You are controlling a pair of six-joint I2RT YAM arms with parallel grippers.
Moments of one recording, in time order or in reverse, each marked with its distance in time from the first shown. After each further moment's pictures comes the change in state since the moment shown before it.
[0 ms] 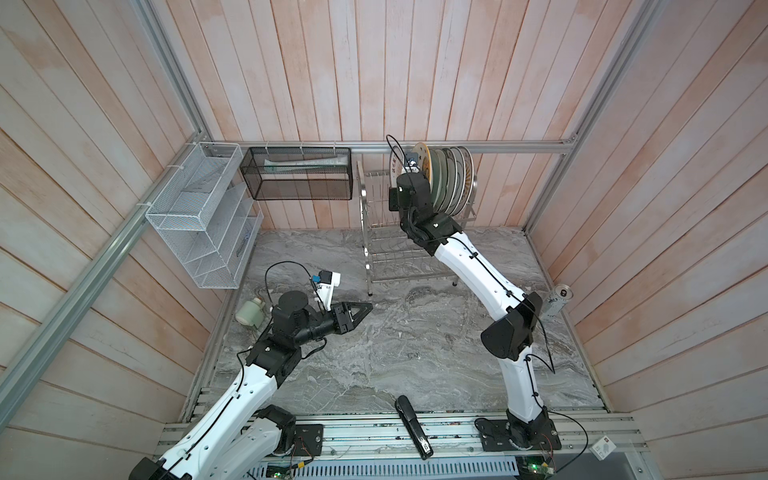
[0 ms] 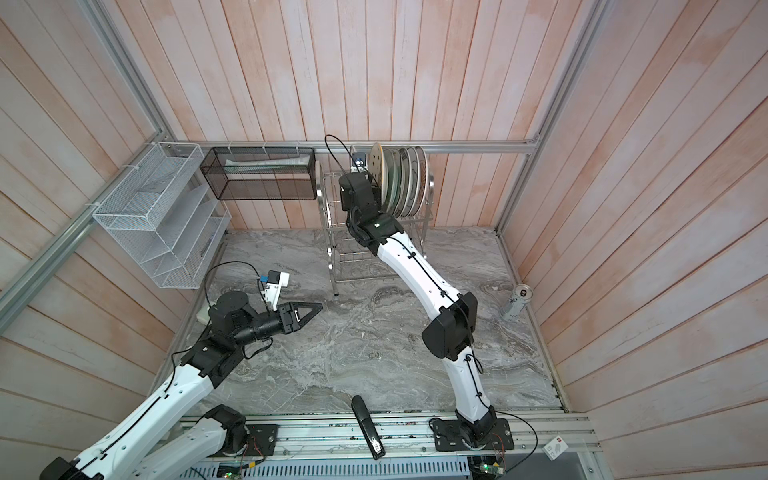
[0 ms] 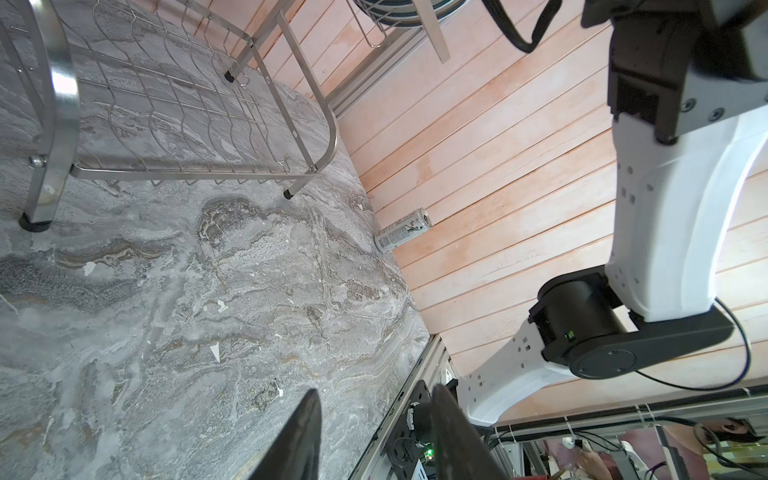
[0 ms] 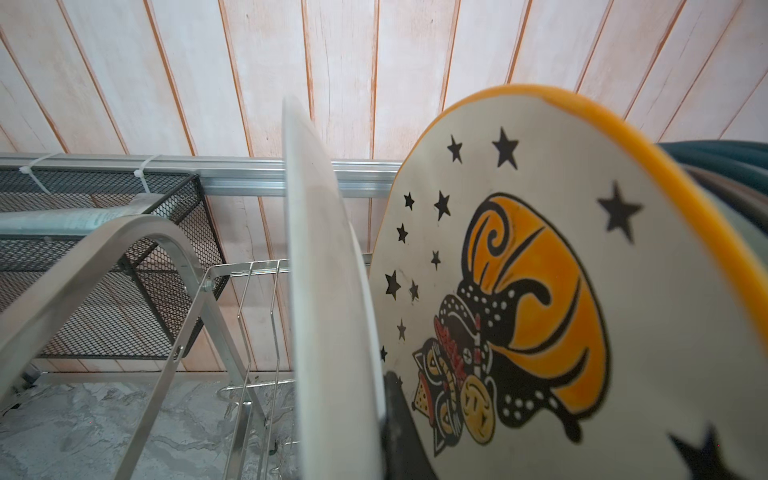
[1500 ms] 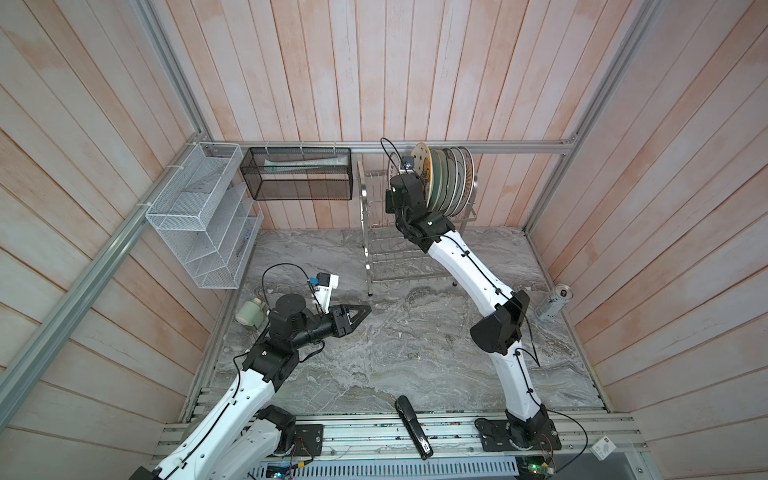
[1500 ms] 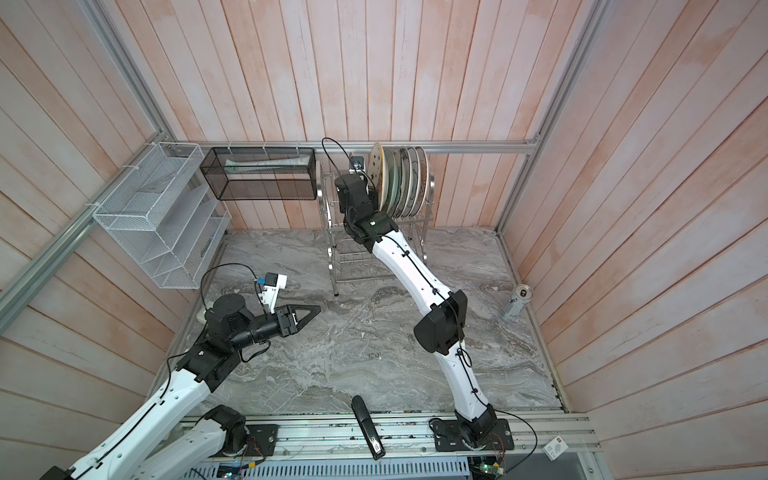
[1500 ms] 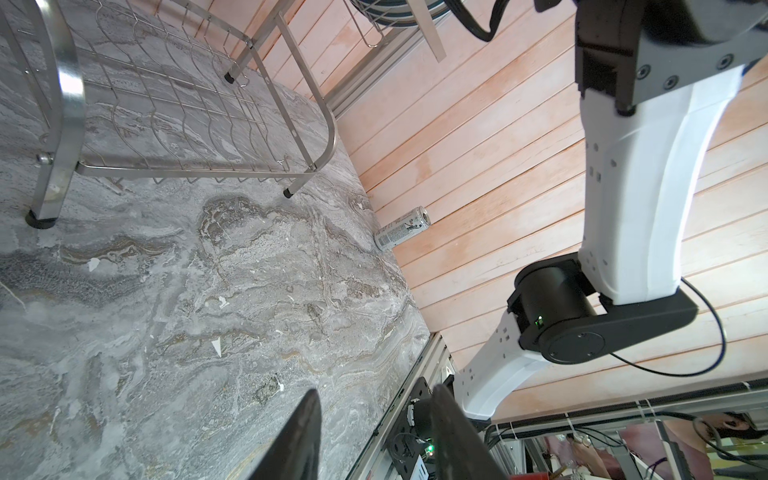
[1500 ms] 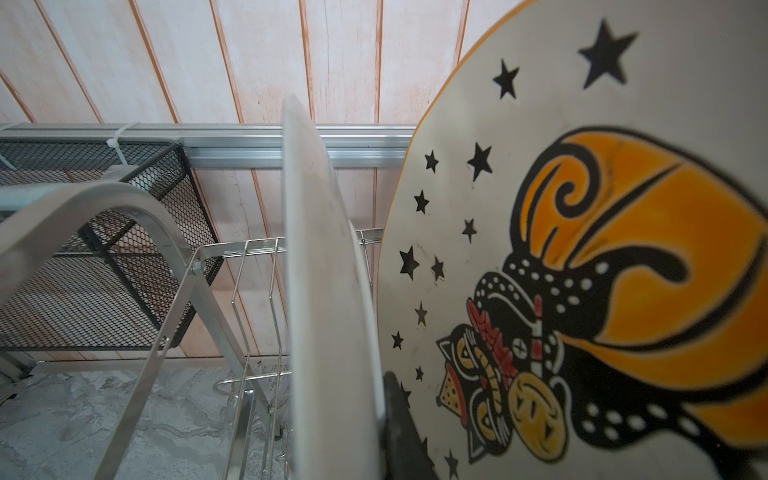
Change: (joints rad) left arm 0.002 -0.040 -0.005 -0.031 -0.001 0.009; right arm -0.003 0.099 0.132 -0.111 -0.008 0.063
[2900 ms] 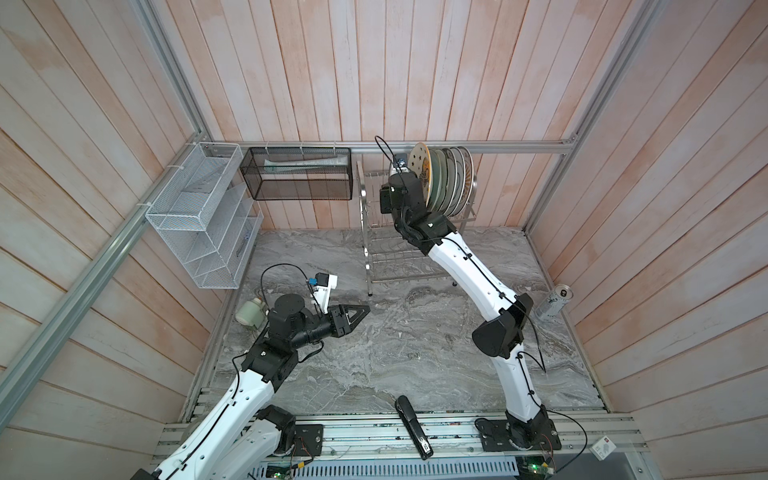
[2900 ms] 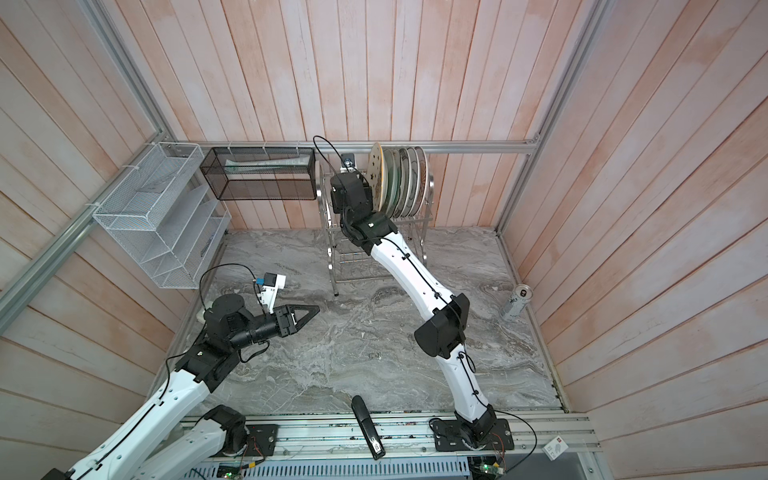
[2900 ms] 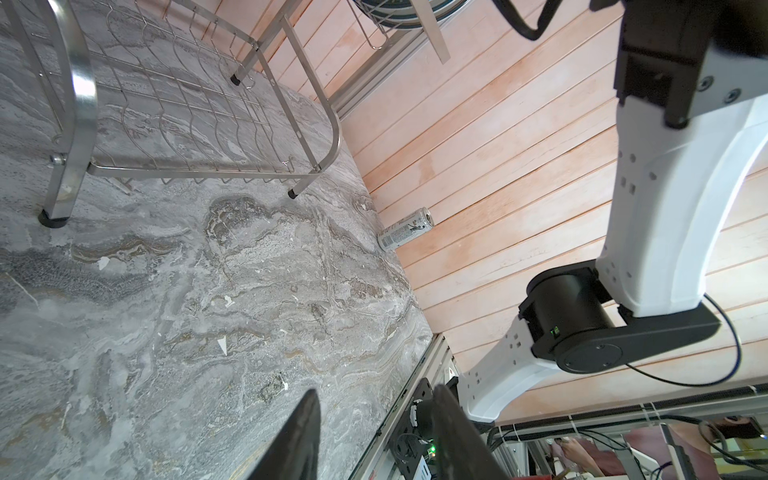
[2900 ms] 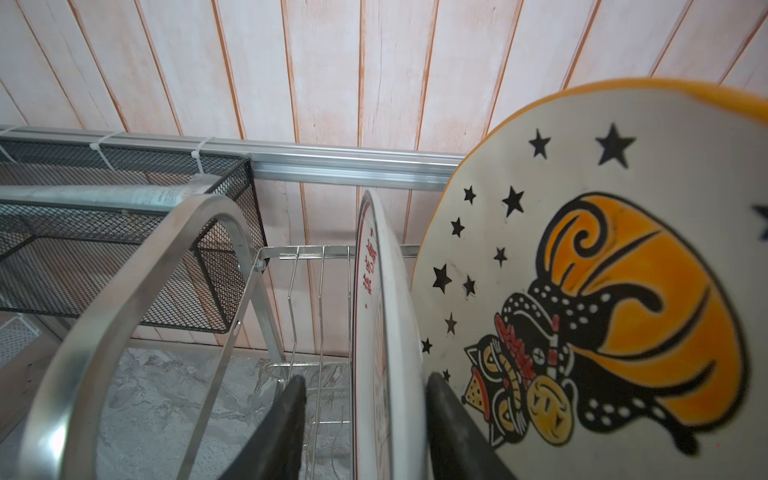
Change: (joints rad) left arm 0.011 -0.006 0.000 -0.014 0.000 0.007; right arm 0.037 -0.044 0.000 0.009 -0.044 -0.068
